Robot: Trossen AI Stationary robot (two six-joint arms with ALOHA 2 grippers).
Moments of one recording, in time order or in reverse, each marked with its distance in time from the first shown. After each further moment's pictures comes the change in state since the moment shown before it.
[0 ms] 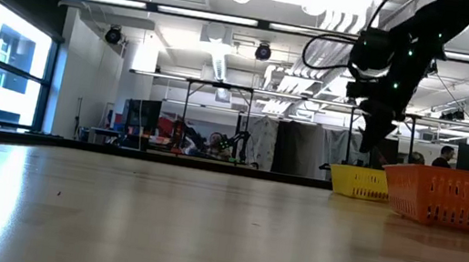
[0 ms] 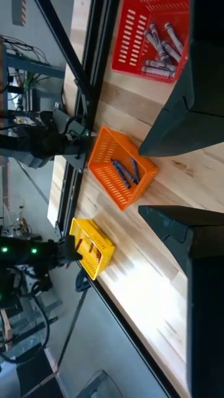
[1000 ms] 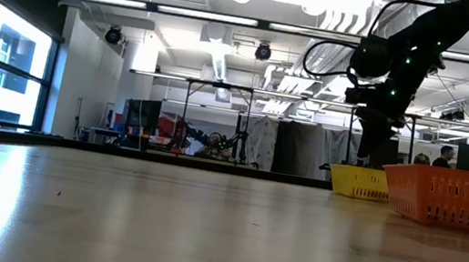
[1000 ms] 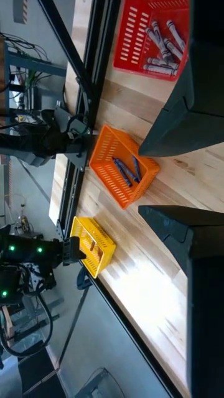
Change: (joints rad) left arm -0.001 0.000 0.000 0.000 -0.011 0.000; right arm -0.044 0.025 -0.033 0.080 -0.010 0.007
